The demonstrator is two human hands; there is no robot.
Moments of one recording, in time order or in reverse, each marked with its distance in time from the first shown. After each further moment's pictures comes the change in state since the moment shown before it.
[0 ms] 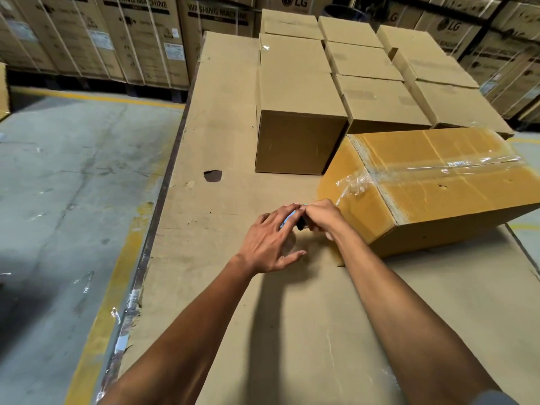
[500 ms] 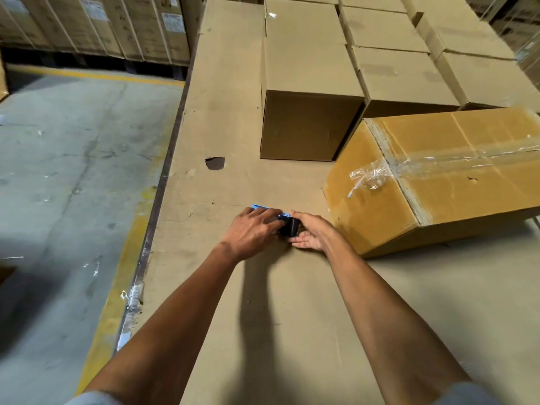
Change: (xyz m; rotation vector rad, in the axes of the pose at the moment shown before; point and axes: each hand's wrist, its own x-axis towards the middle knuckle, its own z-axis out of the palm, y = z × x) left_hand -0.006 -0.065 0.015 0.231 -0.182 0.046; right_hand 0.035 0.032 0.059 0.380 -0.292 0.374
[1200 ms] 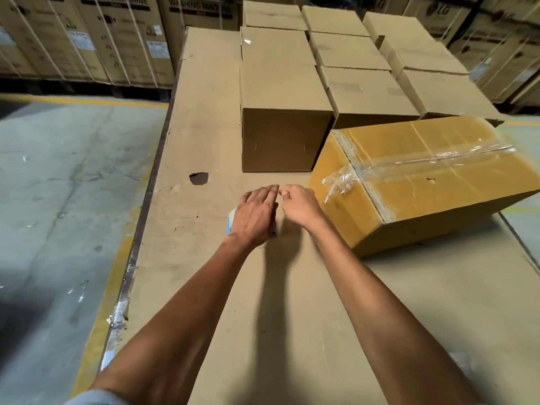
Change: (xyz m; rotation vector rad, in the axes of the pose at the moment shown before) left_hand 0.064 0.034 -0.031 -0.143 0.159 -0.273; right_hand -0.063 -0.053 -0.013 -0.820 0.398 -0.761
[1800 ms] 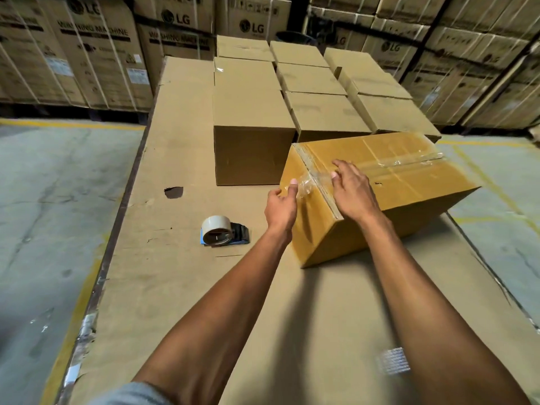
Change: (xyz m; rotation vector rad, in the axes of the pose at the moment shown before) left_hand 0.054 0.160 -0.028 -1.464 0.076 -0.881; right_hand -0.061 0.086 -0.154 -0.131 0.358 -0.065
